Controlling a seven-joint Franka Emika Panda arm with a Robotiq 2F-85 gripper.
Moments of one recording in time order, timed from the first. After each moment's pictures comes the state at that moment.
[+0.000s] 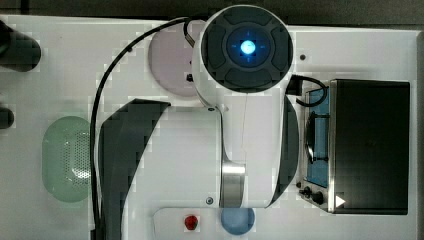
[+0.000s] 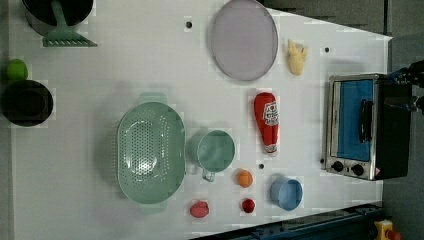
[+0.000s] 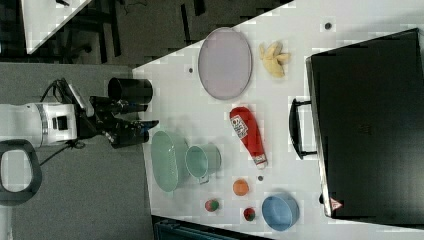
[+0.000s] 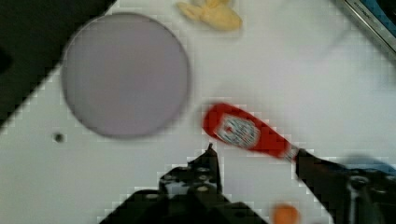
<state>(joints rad) -0.02 -0.02 0.02 -1.77 0.01 0.18 0.05</state>
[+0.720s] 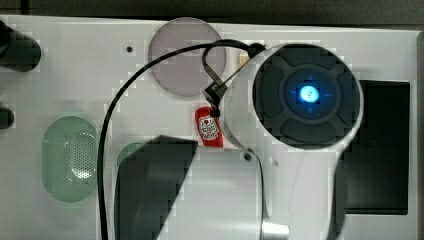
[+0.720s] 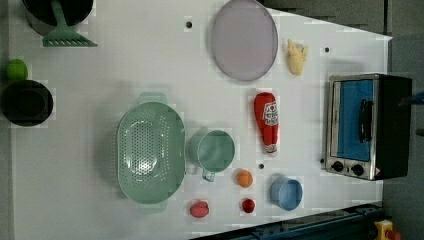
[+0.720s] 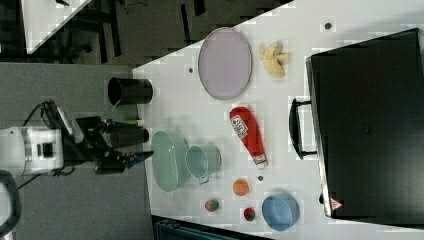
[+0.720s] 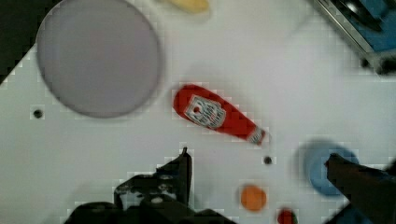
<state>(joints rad) -0.13 -0.13 0.06 -1.81 0.04 0.11 -0.09</state>
